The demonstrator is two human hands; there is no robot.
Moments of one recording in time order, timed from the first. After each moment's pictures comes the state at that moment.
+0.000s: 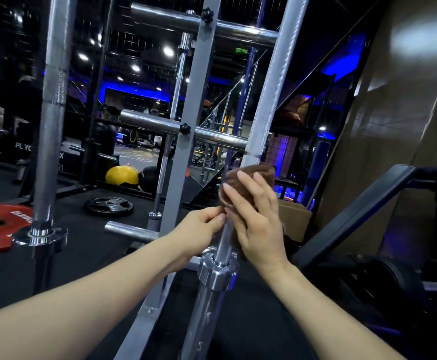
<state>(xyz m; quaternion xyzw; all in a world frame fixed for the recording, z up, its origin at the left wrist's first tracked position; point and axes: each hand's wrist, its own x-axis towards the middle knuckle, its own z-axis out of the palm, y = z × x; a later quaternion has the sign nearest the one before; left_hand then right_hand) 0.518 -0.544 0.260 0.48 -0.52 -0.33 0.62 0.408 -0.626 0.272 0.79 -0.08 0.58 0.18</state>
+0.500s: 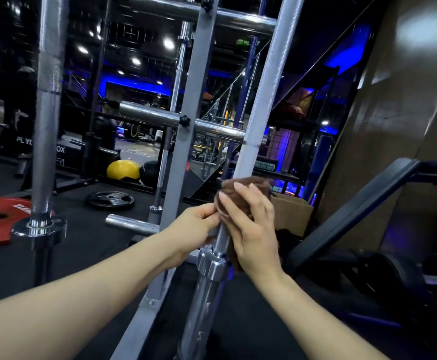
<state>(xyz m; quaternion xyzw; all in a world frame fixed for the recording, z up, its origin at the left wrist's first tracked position) 0.517 -0.540 0.254 0.49 -0.51 -0.34 0.62 0.407 -0.625 0.241 0.80 -0.11 0.57 0.15</state>
